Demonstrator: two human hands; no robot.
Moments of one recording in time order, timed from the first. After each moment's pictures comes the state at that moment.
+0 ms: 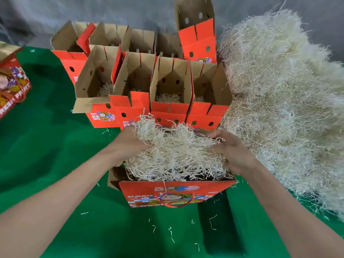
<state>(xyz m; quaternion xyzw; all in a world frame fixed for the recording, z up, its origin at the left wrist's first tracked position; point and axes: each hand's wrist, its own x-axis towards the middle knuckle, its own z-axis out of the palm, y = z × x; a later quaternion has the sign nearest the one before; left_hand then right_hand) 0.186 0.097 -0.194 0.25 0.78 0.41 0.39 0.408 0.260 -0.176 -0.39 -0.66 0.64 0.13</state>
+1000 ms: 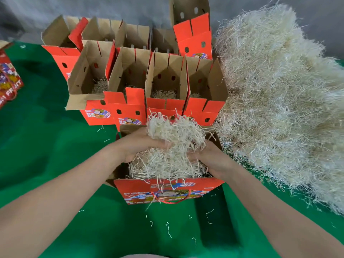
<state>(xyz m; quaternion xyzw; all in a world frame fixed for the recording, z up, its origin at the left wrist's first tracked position) 0.209 0.118 -0.186 0.33 0.64 0.43 0.54 0.390 0.232 -0.190 -0.36 -0.62 0.69 -0.01</state>
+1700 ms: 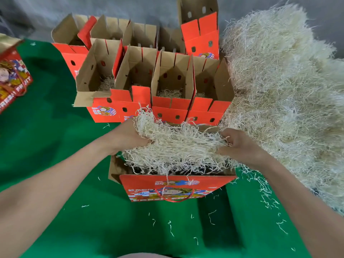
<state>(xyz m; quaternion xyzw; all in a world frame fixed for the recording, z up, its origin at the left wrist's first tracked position) 0.177 0.099 -0.190 0.37 0.78 0.35 0.36 0.419 0.269 -0.164 -0.36 -0.83 0.43 0.03</state>
